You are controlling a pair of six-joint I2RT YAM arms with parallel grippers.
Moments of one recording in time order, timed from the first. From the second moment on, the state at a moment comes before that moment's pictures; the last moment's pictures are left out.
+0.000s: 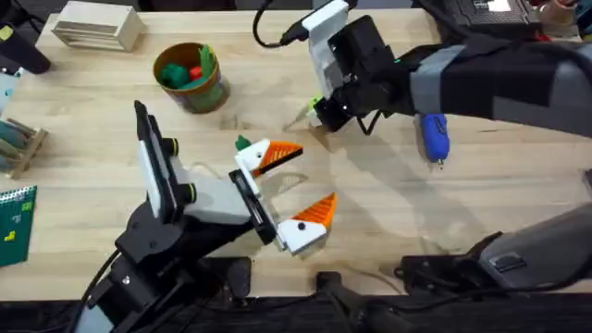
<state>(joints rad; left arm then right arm) -0.70 0.01 0.01 -0.06 0.36 -0.18 0.57 1.74 1.04 -0.32 -0.07 -0.11</state>
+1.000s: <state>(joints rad) -0.70 0.01 0.01 -0.06 0.37 -0.18 0.57 1.59 1.40 -0.74 -0.10 -0.11</state>
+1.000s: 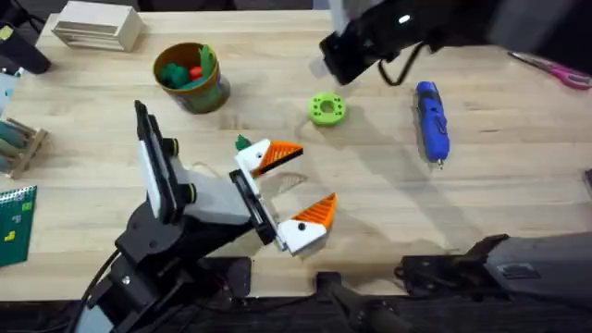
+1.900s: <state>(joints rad) -0.70 0.01 0.01 -0.06 0.37 -0.18 0.85 1.48 1.42 -0.88 -0.41 -0.01</state>
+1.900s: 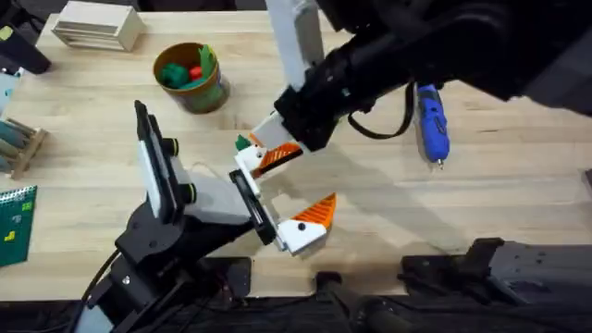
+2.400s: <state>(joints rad) -0.70 0.01 0.01 -0.06 0.37 -0.18 0.85 1.49 1.42 -0.91 -0.41 -0.01</state>
